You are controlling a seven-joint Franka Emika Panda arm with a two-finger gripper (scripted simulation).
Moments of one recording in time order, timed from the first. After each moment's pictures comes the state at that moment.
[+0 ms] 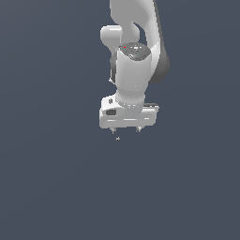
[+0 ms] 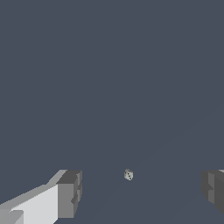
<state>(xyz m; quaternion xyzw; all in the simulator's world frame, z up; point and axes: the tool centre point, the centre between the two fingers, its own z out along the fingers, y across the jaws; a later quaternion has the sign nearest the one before) 0.037 0.024 0.206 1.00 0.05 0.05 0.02</state>
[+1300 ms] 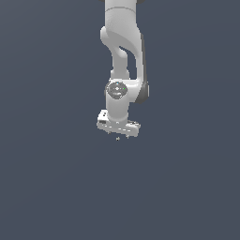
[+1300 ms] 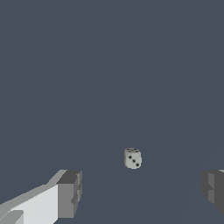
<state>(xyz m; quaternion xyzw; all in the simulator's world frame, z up) -0.033 -0.010 0.064 0.99 -0.12 0.00 0.00</state>
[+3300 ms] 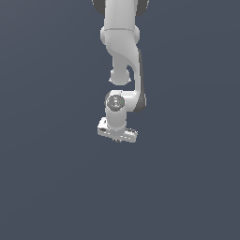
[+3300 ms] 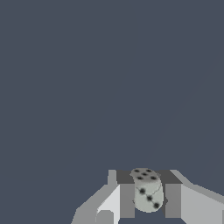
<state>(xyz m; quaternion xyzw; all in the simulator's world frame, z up) -0.030 -0.016 0.010 0.99 -0.13 0.00 0.00</state>
